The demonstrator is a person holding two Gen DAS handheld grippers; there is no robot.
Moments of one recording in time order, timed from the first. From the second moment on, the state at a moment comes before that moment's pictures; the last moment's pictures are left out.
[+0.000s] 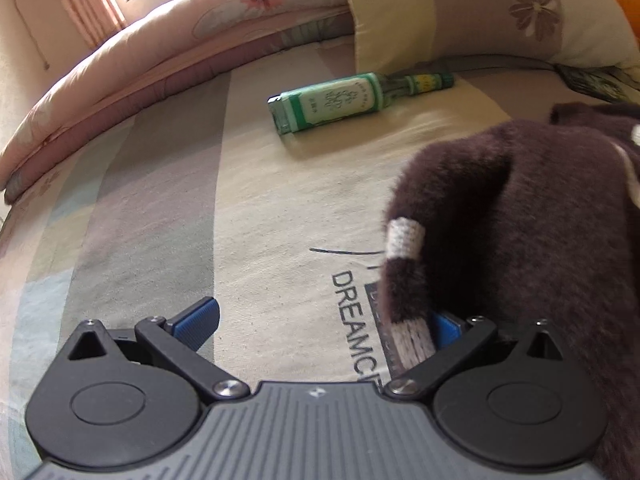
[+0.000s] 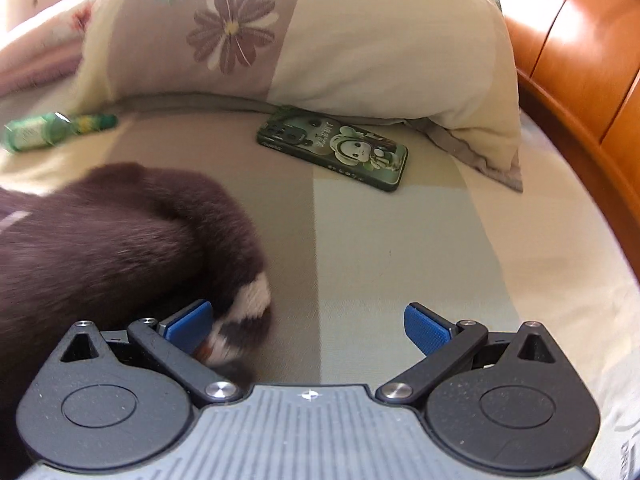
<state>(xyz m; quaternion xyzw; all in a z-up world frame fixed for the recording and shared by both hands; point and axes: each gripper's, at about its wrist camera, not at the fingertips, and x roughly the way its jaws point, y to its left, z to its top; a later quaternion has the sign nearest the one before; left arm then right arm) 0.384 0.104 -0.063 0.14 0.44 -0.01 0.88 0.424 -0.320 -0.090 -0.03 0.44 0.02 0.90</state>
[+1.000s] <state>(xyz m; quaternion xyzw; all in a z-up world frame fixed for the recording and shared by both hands) 0.332 0.141 -0.082 0.05 0.49 0.01 0.87 0.099 -0.244 -0.071 0.15 0.46 0.09 0.87</state>
